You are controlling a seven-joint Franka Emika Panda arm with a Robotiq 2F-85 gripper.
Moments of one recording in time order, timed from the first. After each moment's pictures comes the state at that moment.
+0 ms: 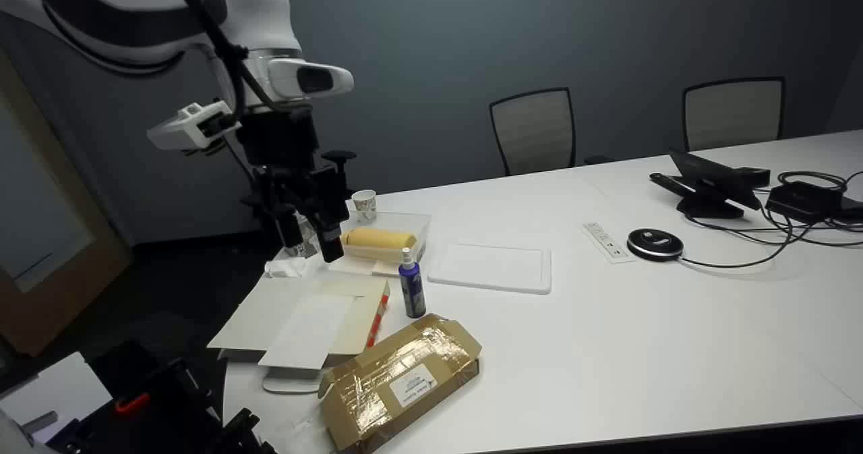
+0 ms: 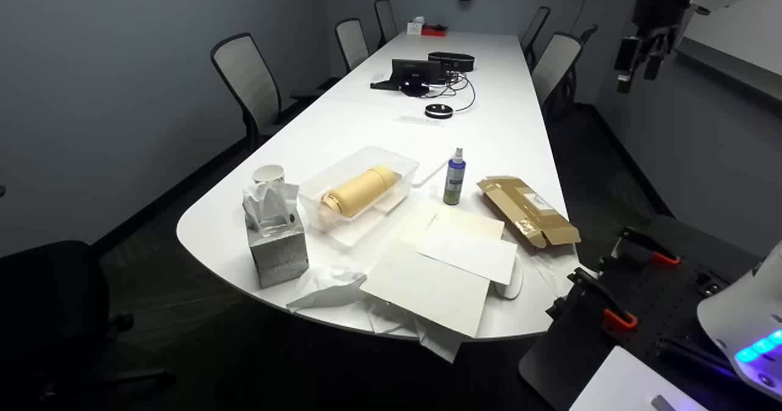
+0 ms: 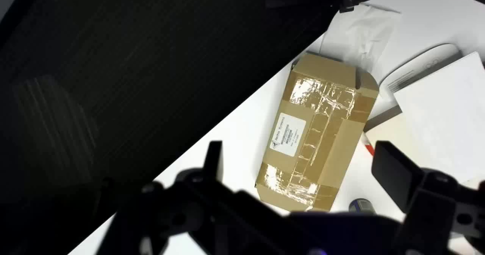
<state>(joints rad) -0.25 -0.45 -0.22 -2.60 -0.32 2.13 -0.16</state>
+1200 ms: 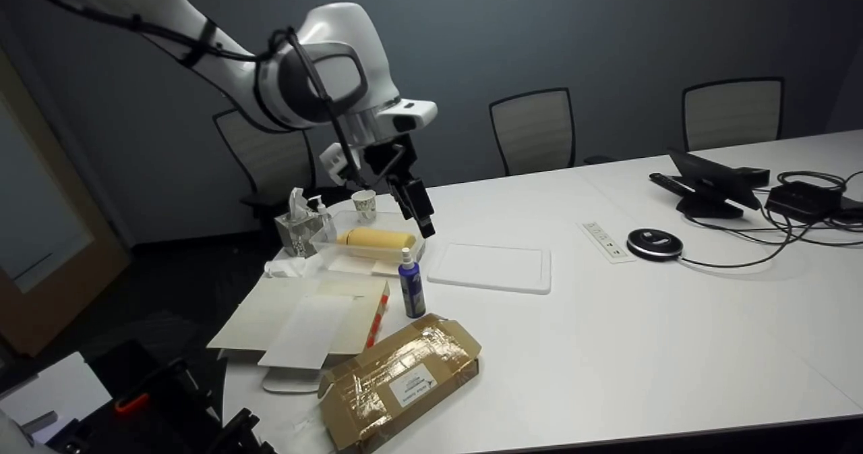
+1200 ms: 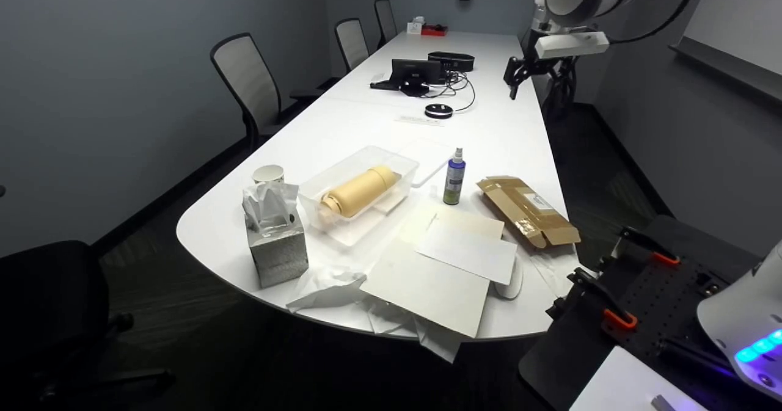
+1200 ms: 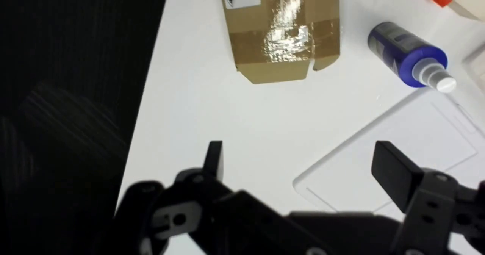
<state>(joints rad) -0.22 0.14 -0.12 -2.25 -0.25 2.56 0.42</state>
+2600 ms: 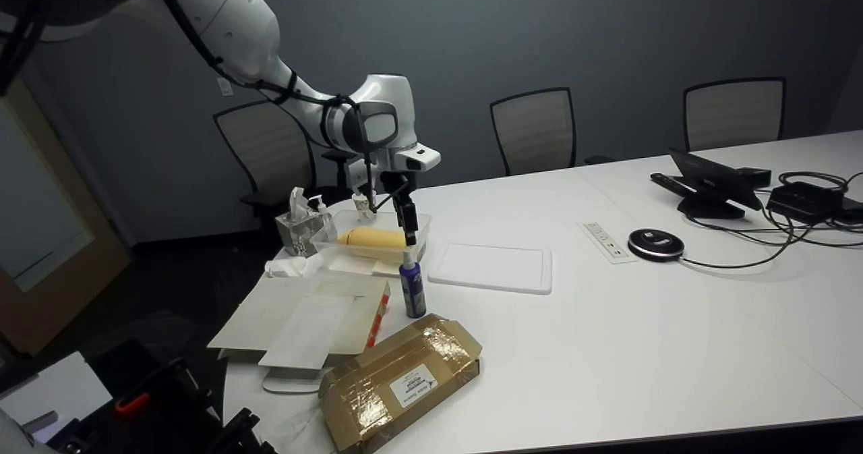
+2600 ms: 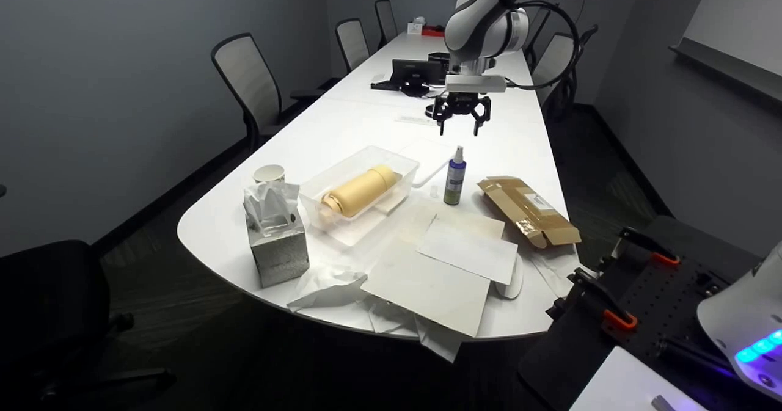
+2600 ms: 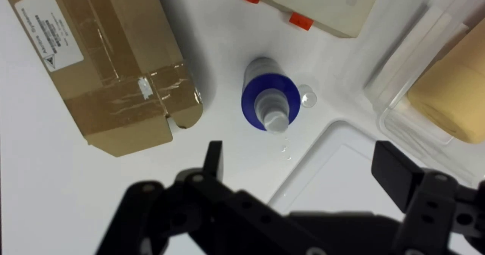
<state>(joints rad) -0.02 0.62 -0.12 -1.78 0.07 2.38 0.54</state>
